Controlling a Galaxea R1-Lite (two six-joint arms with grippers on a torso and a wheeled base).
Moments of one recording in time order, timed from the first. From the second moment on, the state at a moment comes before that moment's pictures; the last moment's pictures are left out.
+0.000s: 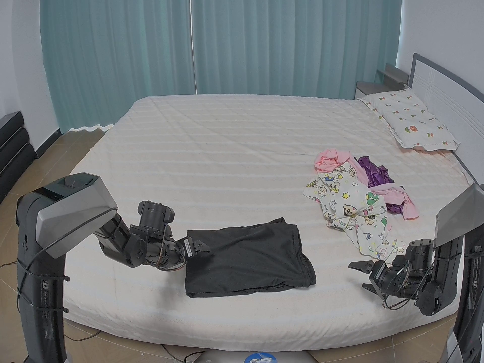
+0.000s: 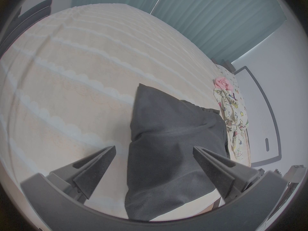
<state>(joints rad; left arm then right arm) -0.28 2.39 -1.07 -0.48 -0.22 -0.58 0.07 2.36 -0.19 -1.55 0.36 0.88</state>
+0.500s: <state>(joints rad) -0.31 2.45 -1.09 -0.57 -0.23 -0.58 0.07 2.36 -0.19 -1.55 0.36 0.88</state>
